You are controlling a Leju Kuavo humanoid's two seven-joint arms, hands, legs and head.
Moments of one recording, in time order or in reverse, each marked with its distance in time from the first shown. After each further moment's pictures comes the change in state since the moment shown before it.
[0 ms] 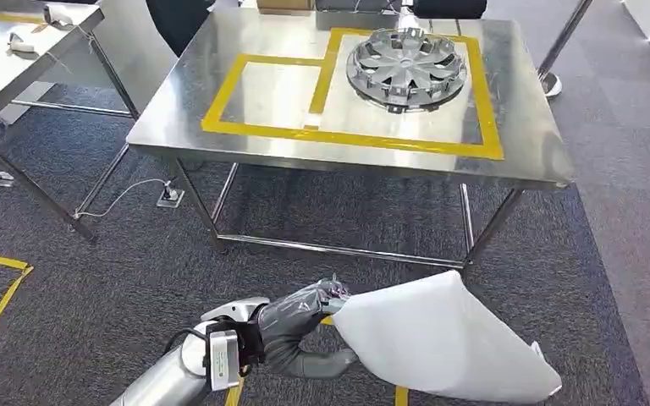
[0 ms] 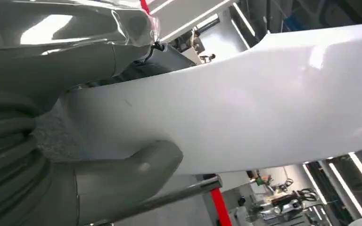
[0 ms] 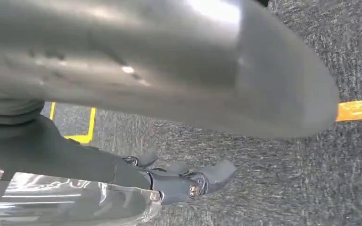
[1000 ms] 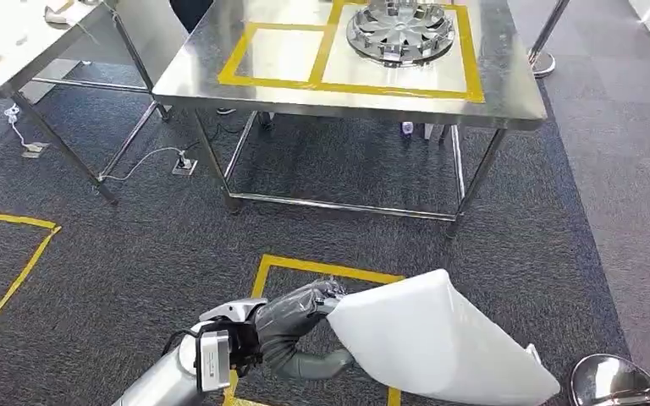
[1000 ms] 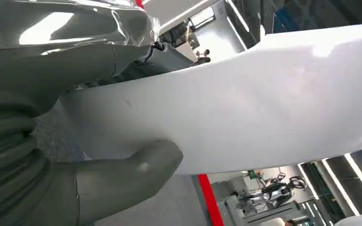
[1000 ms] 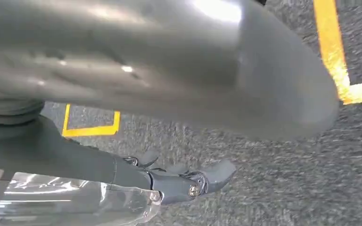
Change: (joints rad) left arm 0.015 -0.006 0.031 -0.018 -0.001 -0.023 -0.010; right arm -0.007 -0.007 -0.002 0.000 0.006 -0.004 0.009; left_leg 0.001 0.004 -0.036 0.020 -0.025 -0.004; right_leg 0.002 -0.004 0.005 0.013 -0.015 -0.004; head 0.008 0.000
